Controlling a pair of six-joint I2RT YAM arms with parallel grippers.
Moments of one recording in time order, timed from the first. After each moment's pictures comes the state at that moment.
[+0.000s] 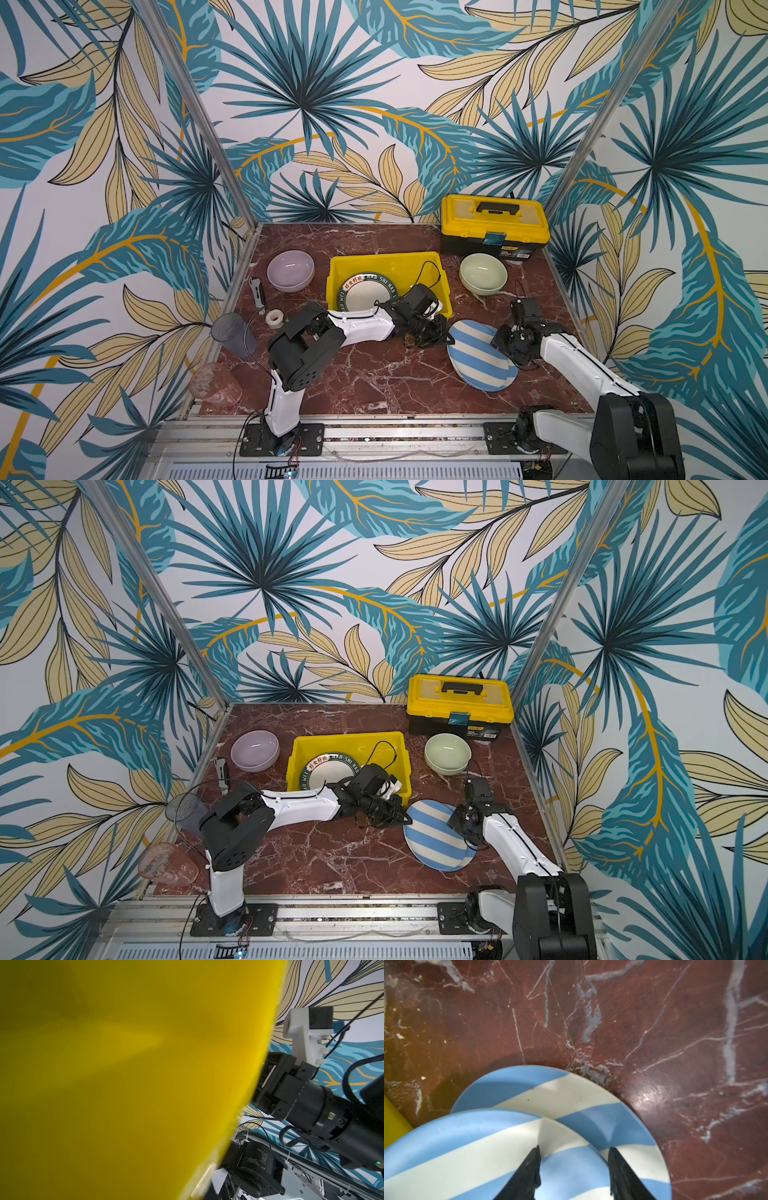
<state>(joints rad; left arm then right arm) -0.89 1.94 1.20 -0.02 0.63 -1.11 0.00 1.16 0.60 -0.69 0.00 0.67</state>
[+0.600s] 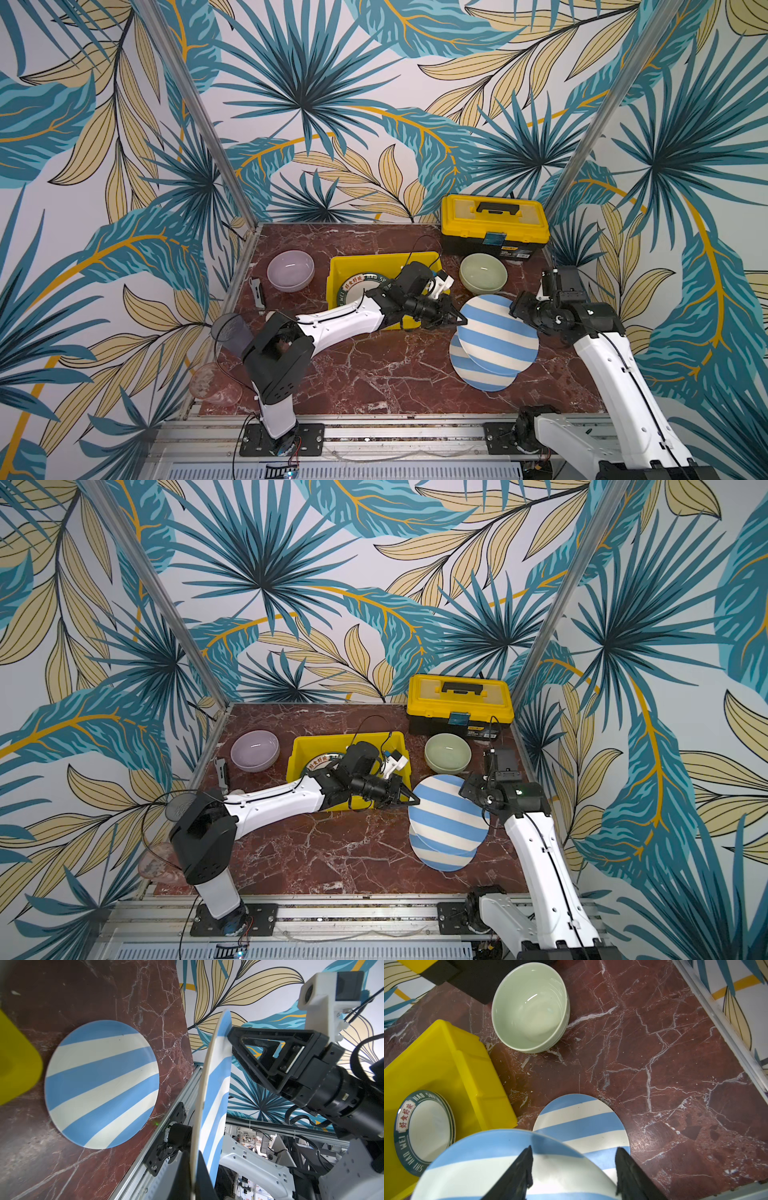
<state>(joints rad) -0.84 1.76 1.29 -0.04 0.75 -1.03 0.01 1.01 1.09 -1.06 0.07 0.52</state>
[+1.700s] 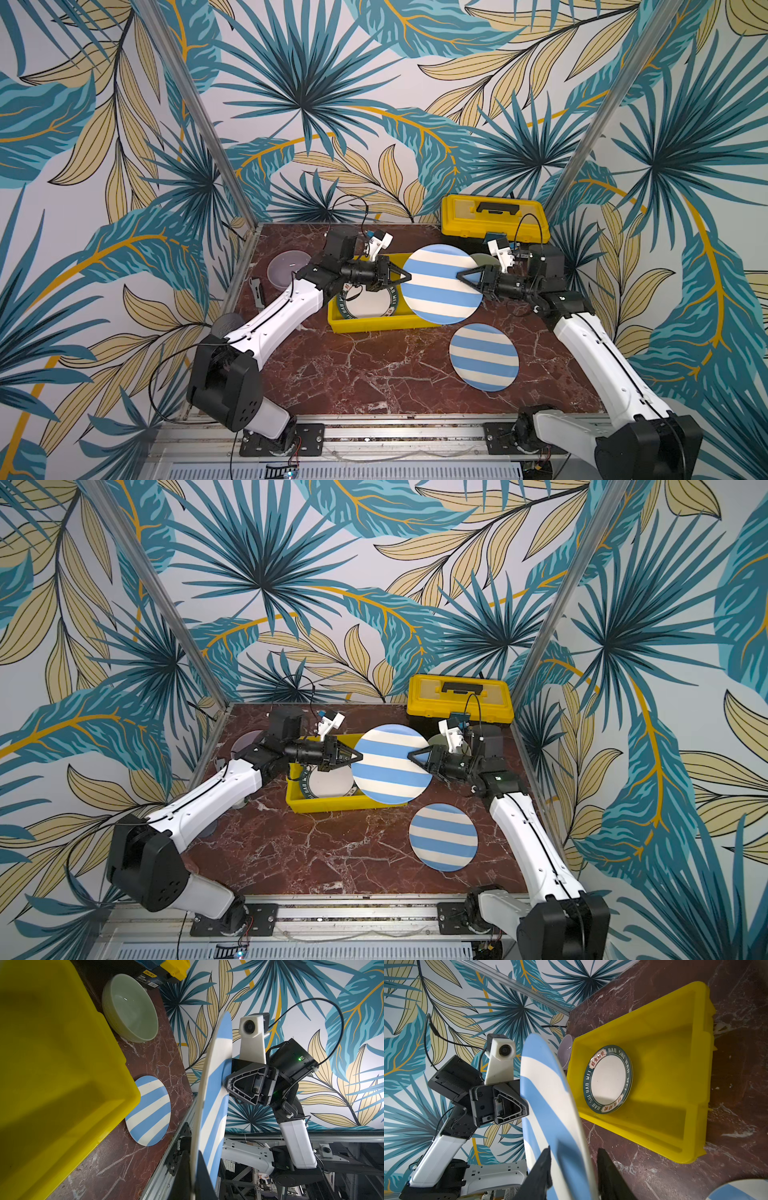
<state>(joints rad) -0.44 1.51 1.24 -0.21 0.94 -0.82 0.08 1.16 1.01 -0.38 -0.85 0.66</state>
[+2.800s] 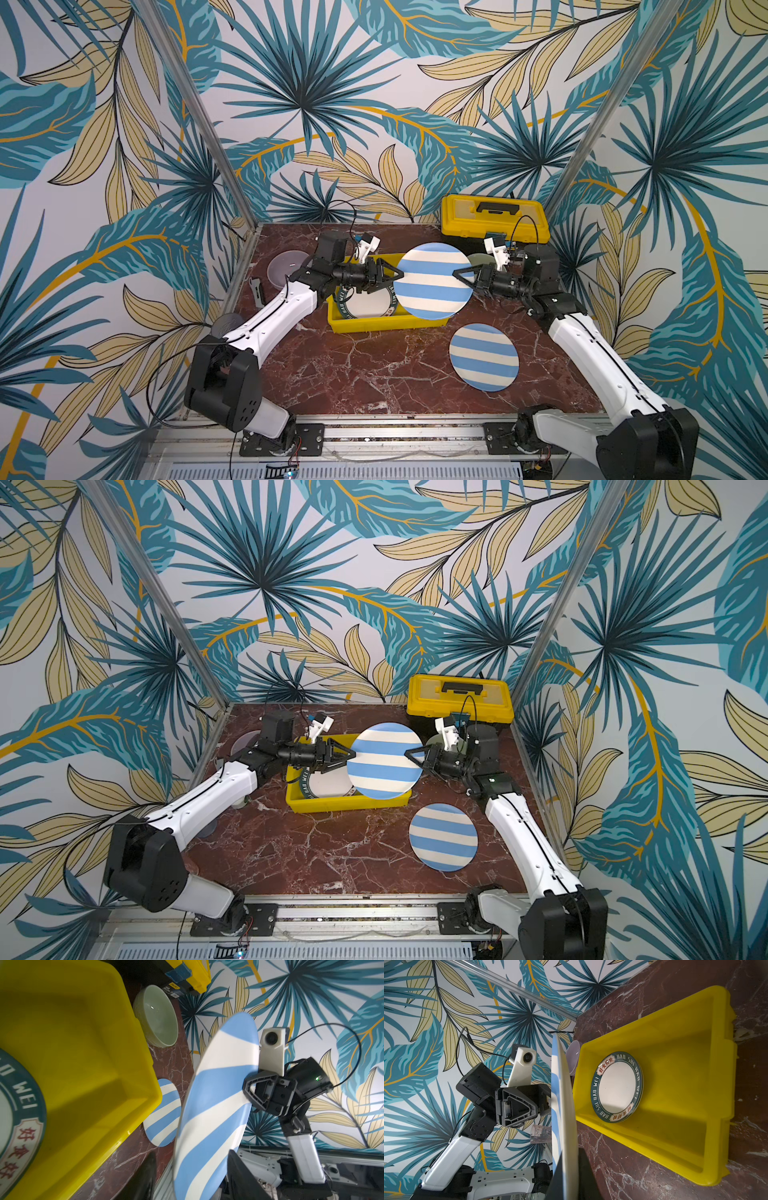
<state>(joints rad) -0.37 1.48 1.14 -0.20 0.91 -0.82 0.11 1.17 0.96 -0.24 -0.82 0.76</state>
